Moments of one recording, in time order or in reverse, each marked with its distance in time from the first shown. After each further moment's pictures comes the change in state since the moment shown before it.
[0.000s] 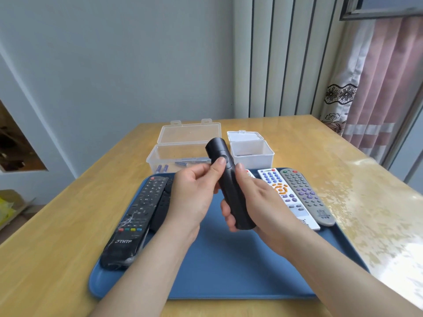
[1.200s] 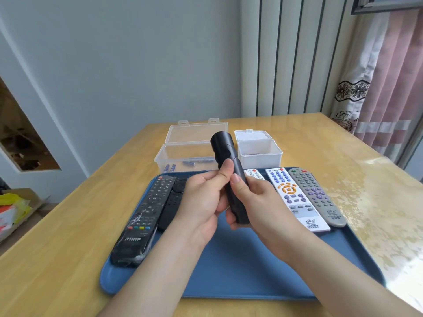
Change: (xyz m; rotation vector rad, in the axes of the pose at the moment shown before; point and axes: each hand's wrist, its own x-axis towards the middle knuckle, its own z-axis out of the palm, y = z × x) left_hand -0.005 -0.002 0.003 -0.298 -0.131 -0.271; right_hand 0.002 0.007 0.010 -0.049 0.032 -0.118
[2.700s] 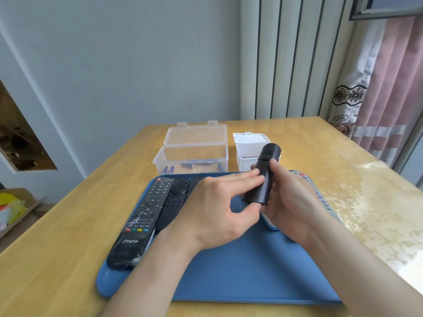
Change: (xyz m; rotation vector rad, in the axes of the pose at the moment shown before) left_hand -0.015 0.008 -0.006 0.950 -0.273 0.702; right_hand 0.021 -0.007 -0.040 0.499 0.220 0.192
